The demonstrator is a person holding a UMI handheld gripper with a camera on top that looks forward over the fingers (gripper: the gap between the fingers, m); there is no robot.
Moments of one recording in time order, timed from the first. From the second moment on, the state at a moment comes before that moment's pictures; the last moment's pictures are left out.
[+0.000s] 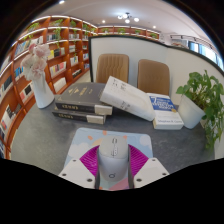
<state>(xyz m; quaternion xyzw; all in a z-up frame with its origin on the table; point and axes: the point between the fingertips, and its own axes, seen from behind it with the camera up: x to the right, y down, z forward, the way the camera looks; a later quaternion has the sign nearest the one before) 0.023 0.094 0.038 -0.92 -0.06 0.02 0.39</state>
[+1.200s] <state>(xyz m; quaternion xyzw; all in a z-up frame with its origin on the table) 0.086 -0.070 0.224 -0.88 -0.01 0.01 0.47</state>
